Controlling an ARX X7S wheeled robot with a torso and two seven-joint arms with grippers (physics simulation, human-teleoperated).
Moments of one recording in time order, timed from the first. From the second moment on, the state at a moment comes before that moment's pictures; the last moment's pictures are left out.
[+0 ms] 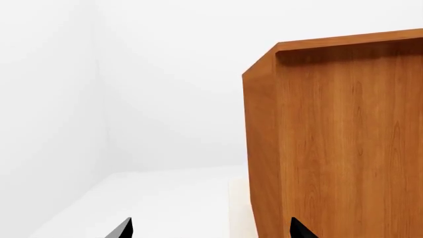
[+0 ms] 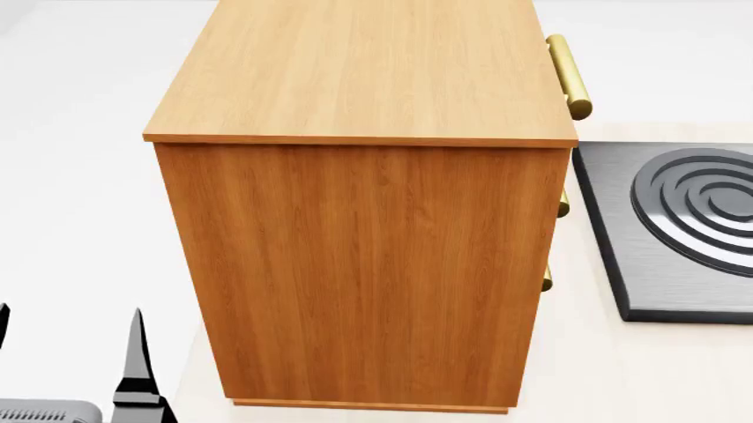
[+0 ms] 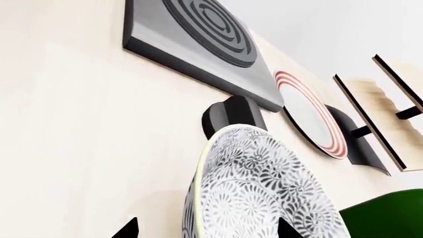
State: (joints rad) left arm -0.08 -0.36 0.32 0.51 -0.21 -0.27 -0.47; right arm -0.03 0.78 -0.12 -0.55 0.54 1.02 0.69
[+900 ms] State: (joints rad) left arm -0.08 -0.37 0.33 0.50 -0.22 -0.27 -0.48; right arm -0.01 0.77 -0.13 -0.51 0.53 1.00 0.68
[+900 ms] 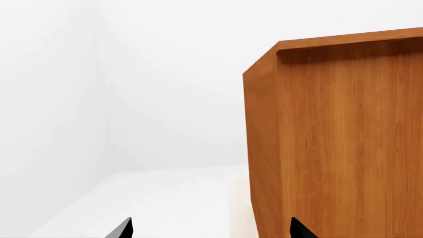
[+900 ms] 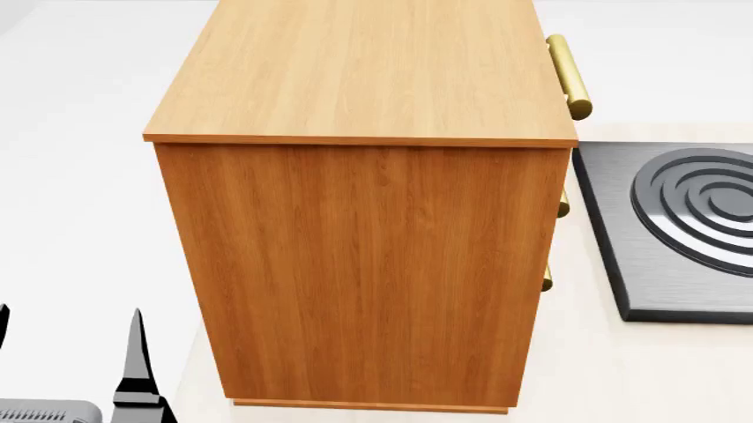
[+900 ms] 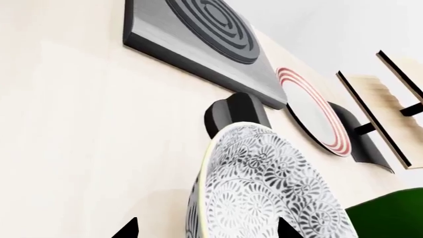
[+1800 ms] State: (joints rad) left arm -0.08 -0.38 0.33 0.51 -0.23 -0.27 -0.49; right arm 0.00 0.76 -0.15 -0.48 0.52 0.99 0.67
